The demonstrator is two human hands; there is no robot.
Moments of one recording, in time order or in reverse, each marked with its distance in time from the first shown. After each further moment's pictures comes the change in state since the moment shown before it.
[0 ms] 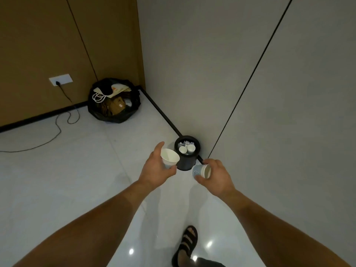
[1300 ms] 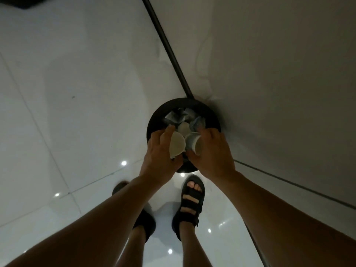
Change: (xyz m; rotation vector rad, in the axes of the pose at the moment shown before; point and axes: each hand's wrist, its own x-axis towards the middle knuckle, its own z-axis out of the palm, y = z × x) left_hand 0.491 -0.285 0.395 0.157 -0.142 -0.179; right_hand 0.572 0.294 0.304 -0.327 -0.284 -0.144
